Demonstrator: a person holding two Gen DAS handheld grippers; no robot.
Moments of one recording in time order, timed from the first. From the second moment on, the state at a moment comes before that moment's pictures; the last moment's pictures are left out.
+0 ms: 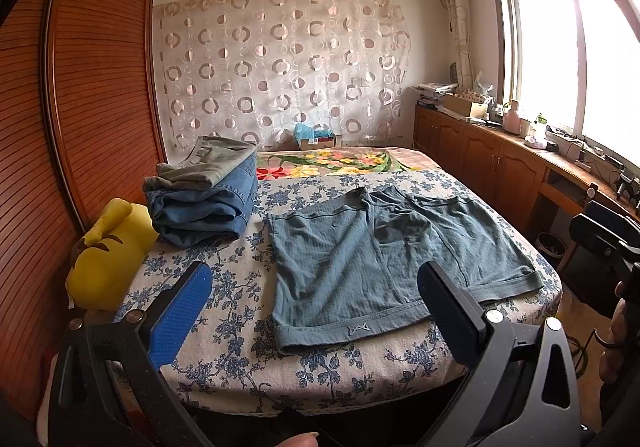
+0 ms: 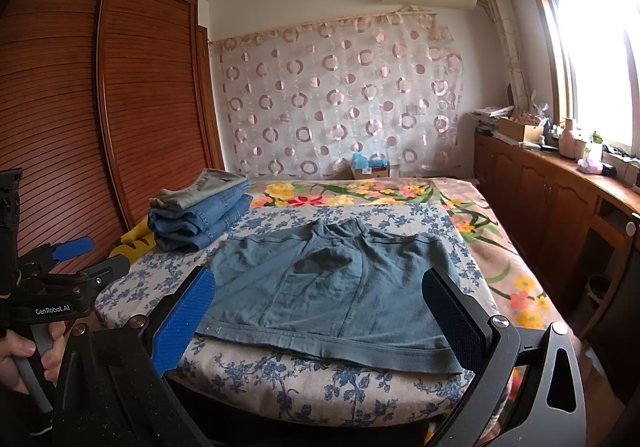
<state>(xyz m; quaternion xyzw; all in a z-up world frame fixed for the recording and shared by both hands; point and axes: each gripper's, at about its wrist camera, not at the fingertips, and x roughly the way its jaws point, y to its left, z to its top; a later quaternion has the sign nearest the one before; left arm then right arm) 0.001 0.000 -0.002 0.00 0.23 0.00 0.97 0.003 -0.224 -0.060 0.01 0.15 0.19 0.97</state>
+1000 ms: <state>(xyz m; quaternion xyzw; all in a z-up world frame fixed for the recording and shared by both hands) -0.003 -0.003 -0.002 0.00 0.23 0.00 0.97 0.001 -0.225 -0.059 0.01 0.15 0.19 0.97</state>
